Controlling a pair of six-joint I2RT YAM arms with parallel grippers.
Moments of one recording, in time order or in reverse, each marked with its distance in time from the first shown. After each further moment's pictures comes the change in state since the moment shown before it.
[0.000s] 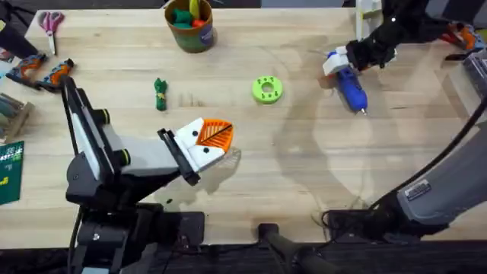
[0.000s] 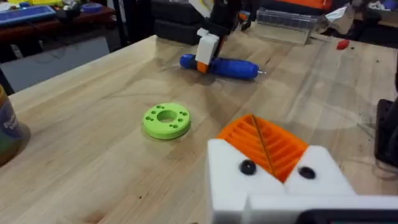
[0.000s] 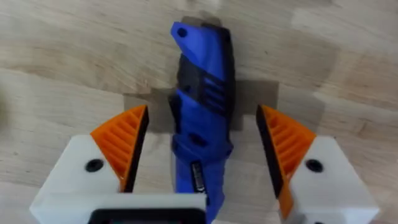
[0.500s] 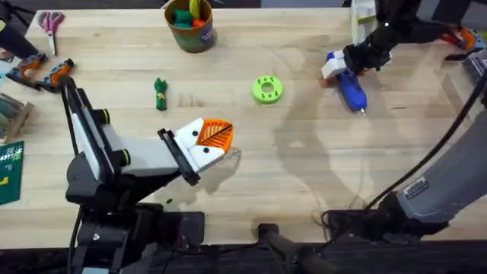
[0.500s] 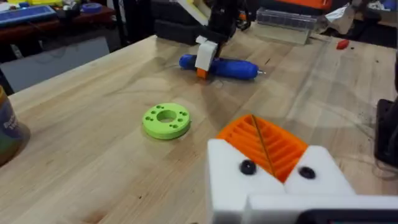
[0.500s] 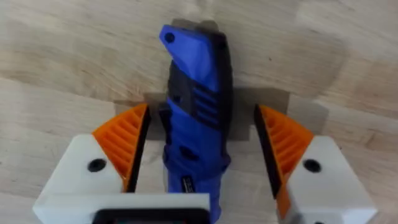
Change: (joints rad) left arm 0.000 0.000 0.000 0.000 0.000 0.000; right arm 0.000 0.056 0.011 0.011 0.007 -0.020
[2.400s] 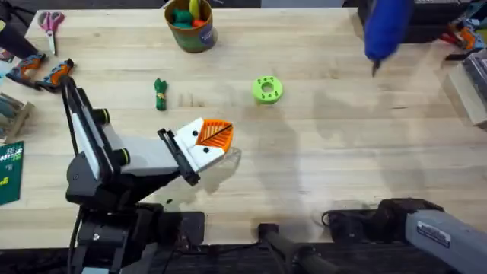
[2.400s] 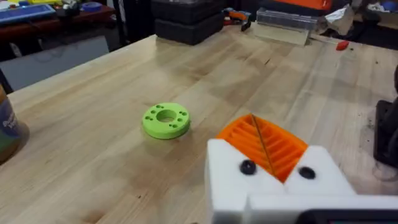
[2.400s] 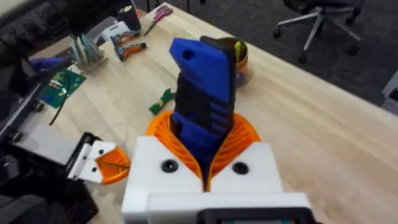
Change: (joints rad) left arm 0.000 0.000 0.000 0.000 0.000 -0.007; right arm 0.037 -0.865 0.064 -0.041 -0.802 0.128
